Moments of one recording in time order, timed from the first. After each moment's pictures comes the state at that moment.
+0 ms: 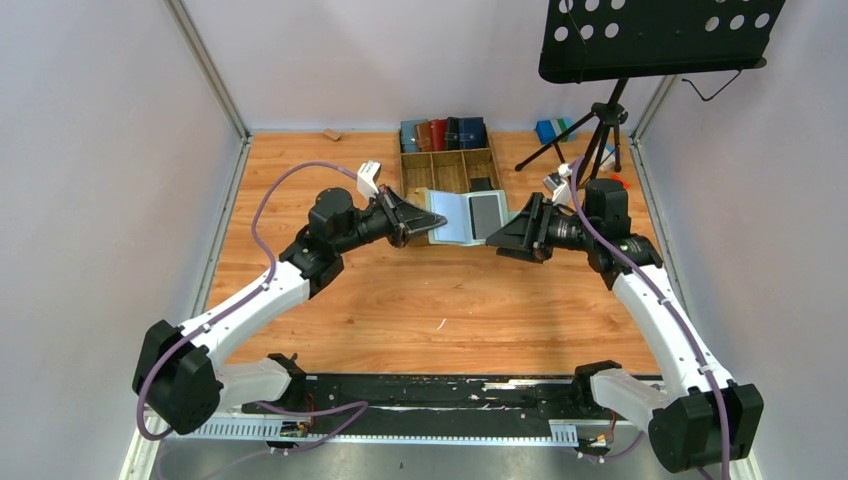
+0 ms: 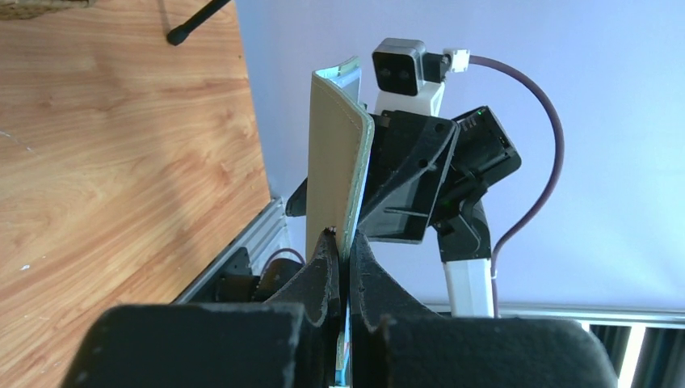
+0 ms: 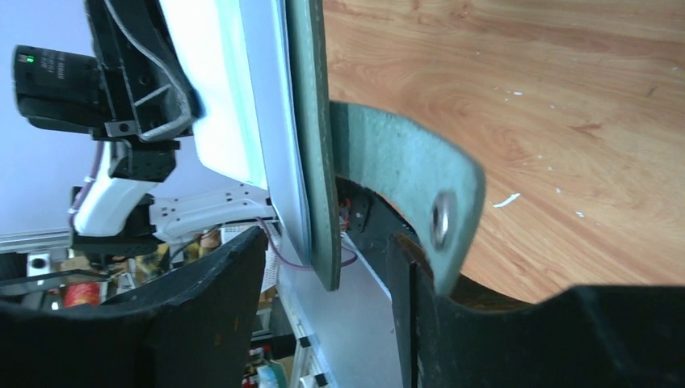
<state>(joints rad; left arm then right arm) -0.61 1.19 0.85 0.25 0.45 -1.35 0.19 1.06 0.95 -0.47 -0.88 0.74</state>
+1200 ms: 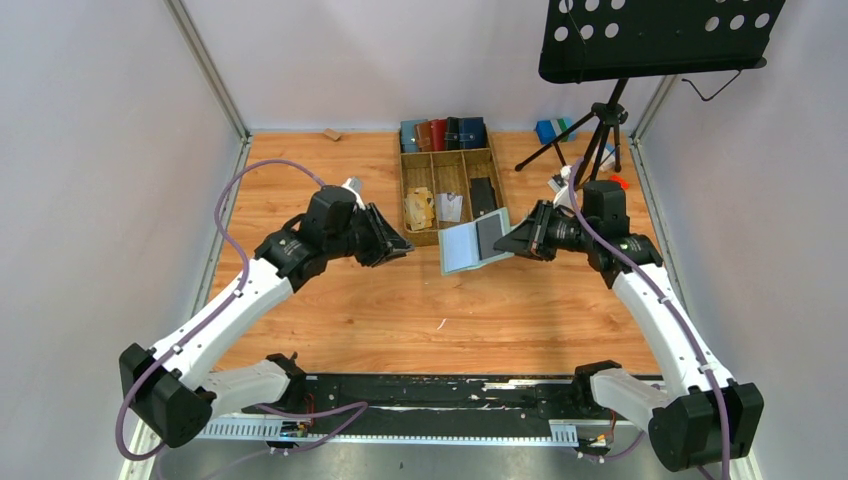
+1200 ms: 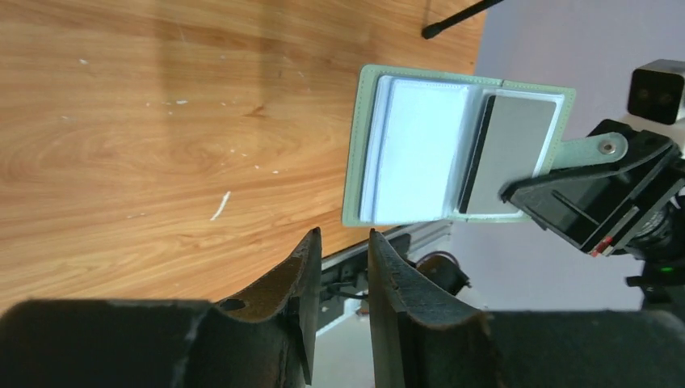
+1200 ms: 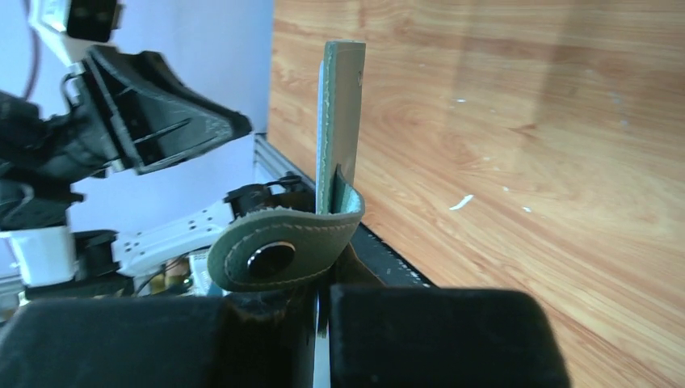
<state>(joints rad) -0.61 1.11 1.02 -0.53 0.22 -1.08 0.20 1.06 0.94 -0.48 -0.80 0.74</state>
